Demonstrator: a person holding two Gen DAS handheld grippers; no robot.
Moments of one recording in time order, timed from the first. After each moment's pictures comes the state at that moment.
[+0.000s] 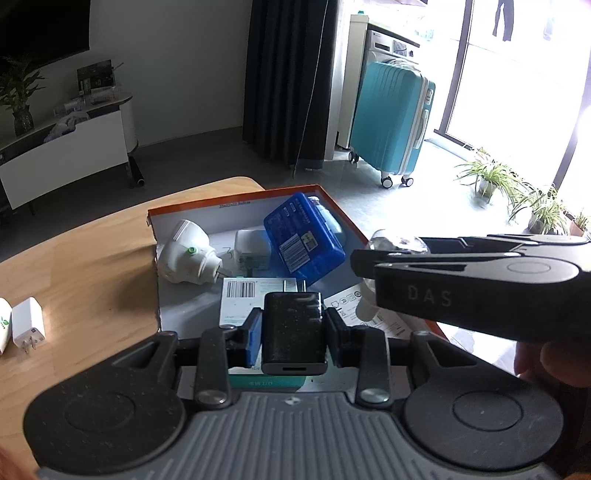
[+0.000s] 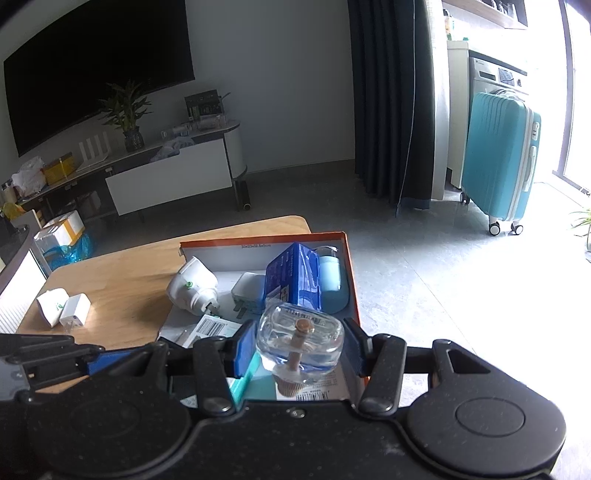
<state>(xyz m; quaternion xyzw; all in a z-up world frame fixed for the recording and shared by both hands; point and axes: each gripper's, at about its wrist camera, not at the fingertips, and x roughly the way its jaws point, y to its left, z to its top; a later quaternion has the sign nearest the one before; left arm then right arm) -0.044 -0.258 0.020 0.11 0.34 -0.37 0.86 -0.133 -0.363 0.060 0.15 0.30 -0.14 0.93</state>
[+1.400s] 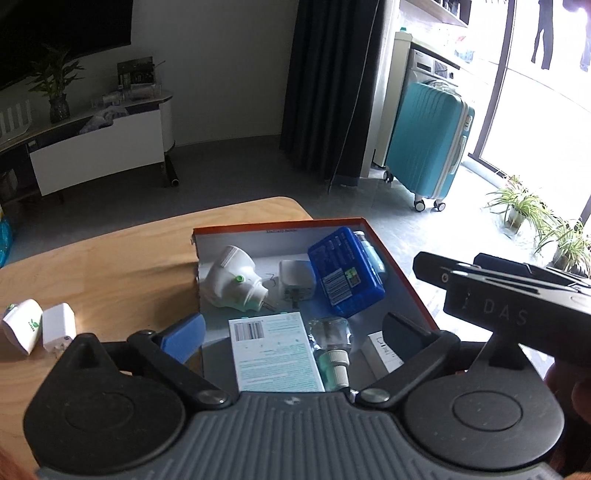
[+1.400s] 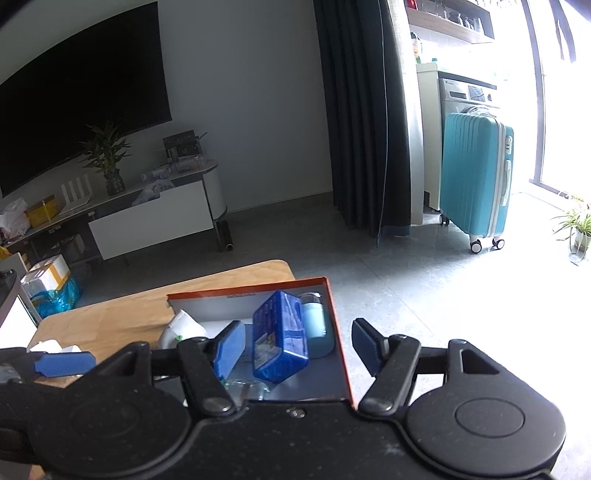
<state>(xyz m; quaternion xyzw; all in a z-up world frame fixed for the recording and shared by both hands) -0.017 -0.244 0.046 0.08 0.35 -0.31 0.88 -0.132 -0.365 0.080 0.17 0.24 -0.19 0.94</state>
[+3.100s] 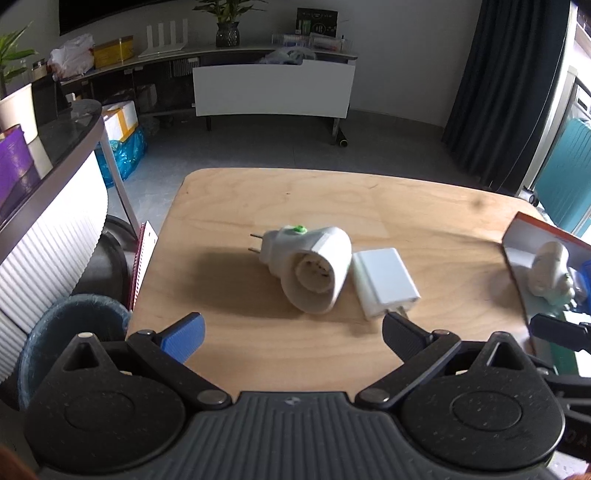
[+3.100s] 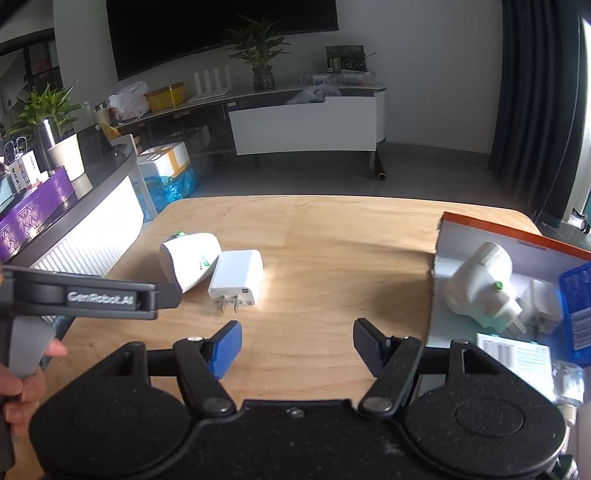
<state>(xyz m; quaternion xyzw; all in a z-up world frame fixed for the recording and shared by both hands) 0.115 -0.024 -0.013 0.02 0.41 -0.12 0.90 0.020 -0.163 0.034 0.09 0.35 0.03 0.93</state>
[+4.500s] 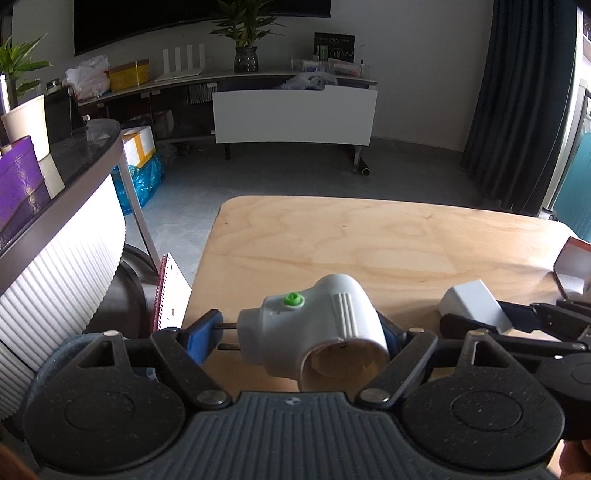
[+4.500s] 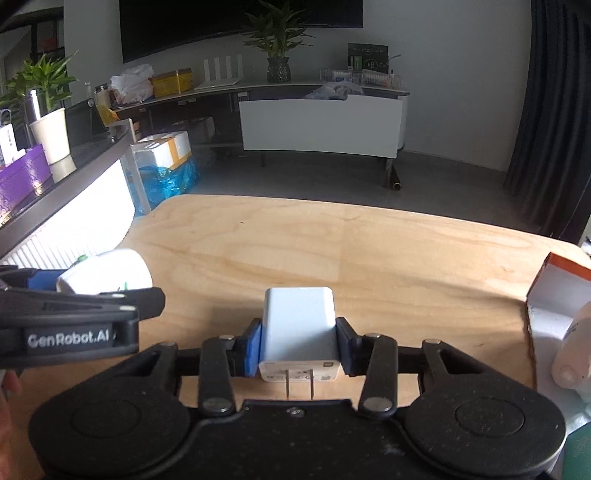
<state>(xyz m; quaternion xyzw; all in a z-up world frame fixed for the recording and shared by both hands) 0.137 -0.002 -0.023 0.03 0.36 -0.10 0.93 0.113 -0.103 -0.003 0.06 0.34 0.02 0.94</state>
